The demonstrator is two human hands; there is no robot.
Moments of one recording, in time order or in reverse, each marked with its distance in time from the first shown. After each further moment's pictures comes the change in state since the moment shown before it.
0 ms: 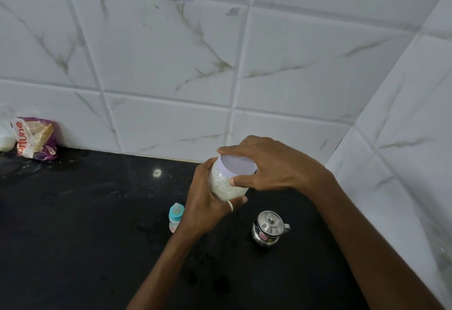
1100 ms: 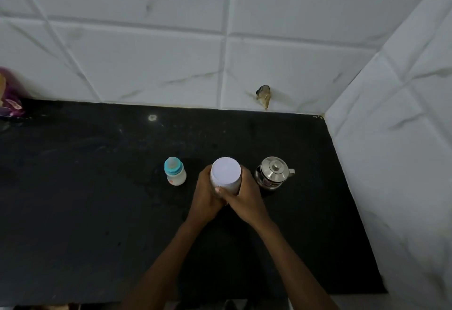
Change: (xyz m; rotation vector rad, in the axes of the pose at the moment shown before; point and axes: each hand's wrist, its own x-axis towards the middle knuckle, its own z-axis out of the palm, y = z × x) left_hand -0.057 -0.180 0.046 0.152 -0.117 -0.255; right_hand -0.001 0.022 0.292 0.906 0.294 0.580
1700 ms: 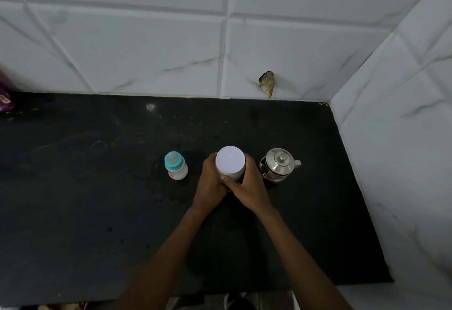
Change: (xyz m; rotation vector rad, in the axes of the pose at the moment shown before) left_hand 0.028 -0.011 0.008 0.117 -0.028 0.041; right_hand 0.029 0.025 0.013 -0.011 0.040 -0.045
